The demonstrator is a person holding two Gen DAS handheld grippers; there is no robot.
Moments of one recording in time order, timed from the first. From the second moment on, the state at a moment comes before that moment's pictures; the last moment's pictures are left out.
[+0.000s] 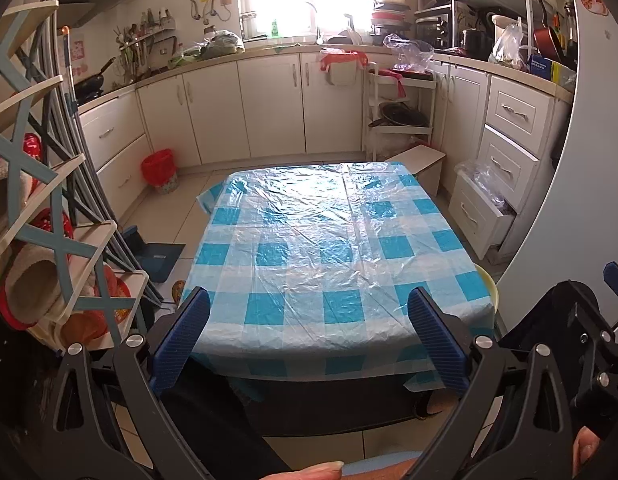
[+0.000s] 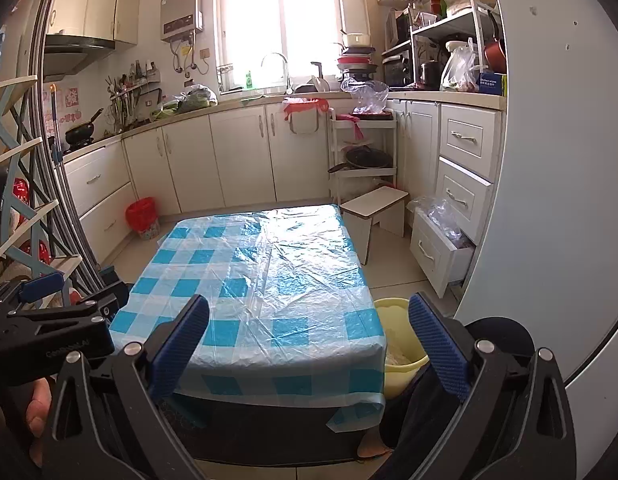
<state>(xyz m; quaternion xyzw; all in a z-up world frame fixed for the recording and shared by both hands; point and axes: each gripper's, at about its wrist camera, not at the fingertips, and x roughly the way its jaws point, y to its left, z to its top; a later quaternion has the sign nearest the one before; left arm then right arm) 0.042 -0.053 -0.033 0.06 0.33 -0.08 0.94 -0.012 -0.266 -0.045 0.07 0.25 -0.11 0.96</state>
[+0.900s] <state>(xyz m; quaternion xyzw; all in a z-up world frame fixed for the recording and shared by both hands) 0.034 -0.054 -0.026 0.06 0.32 -0.08 0.94 -0.015 -0.266 -0.047 0.06 0.25 -0.10 0.96</state>
